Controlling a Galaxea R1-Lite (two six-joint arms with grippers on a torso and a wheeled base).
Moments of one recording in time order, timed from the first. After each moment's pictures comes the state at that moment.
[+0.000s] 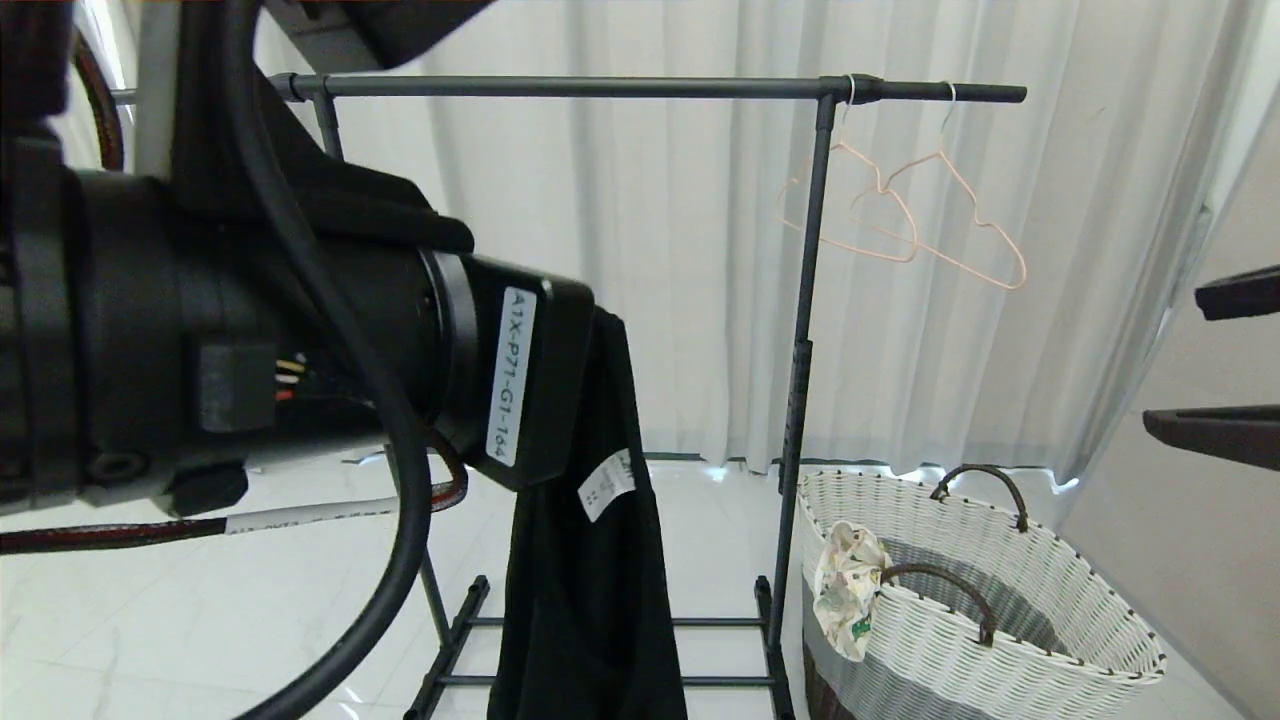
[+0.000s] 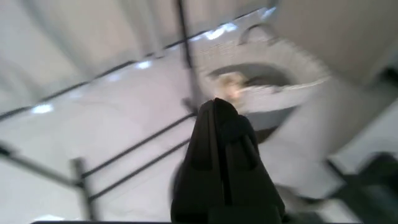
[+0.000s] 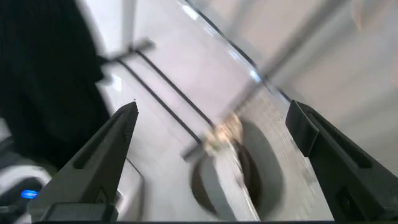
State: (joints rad) left arm -1.00 1.44 -1.46 0.46 0.36 -0.11; right arm 0.74 1.16 -1.42 0.69 -0.06 -0.19
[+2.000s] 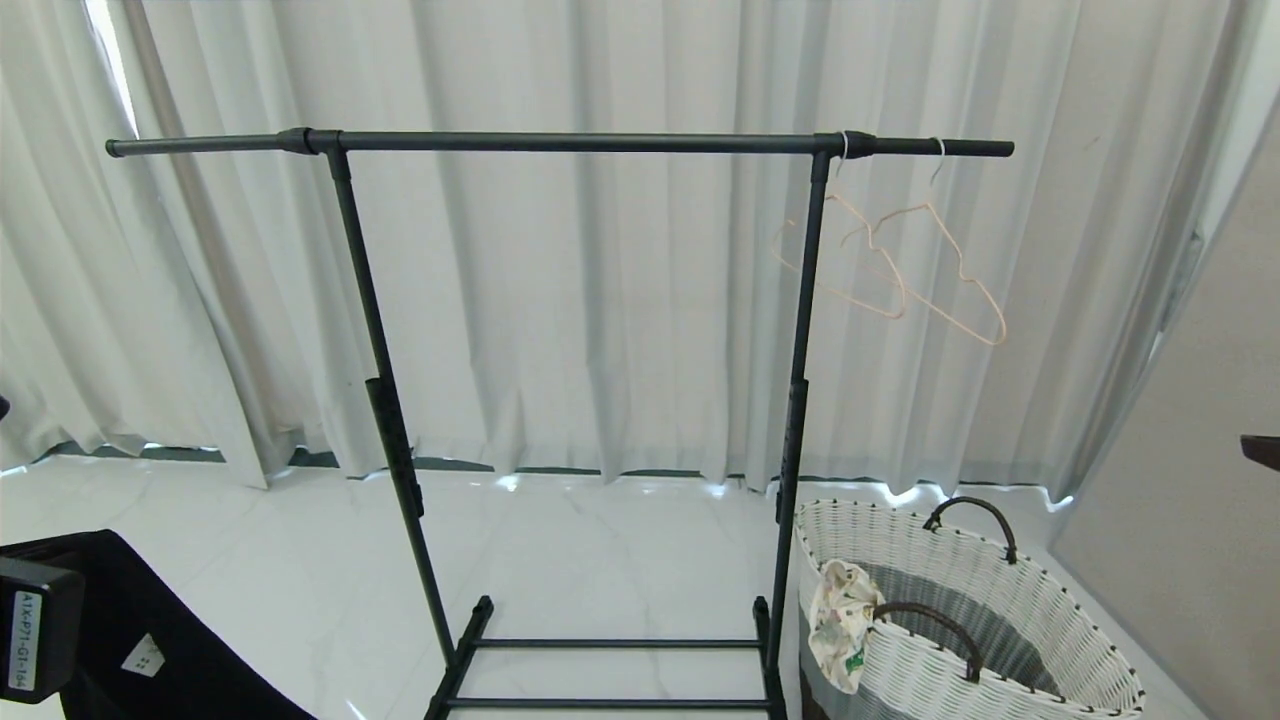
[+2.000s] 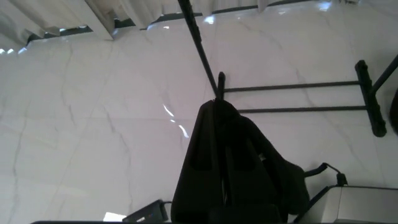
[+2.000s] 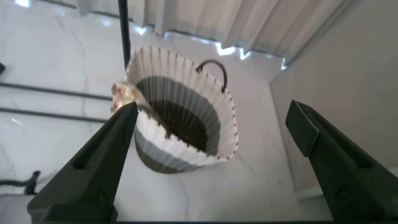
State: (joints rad) left arm -0.28 0.94 -0.77 0.41 0.39 0.10; right arm 0.16 1.03 -1.01 0.41 -0.13 -0.12
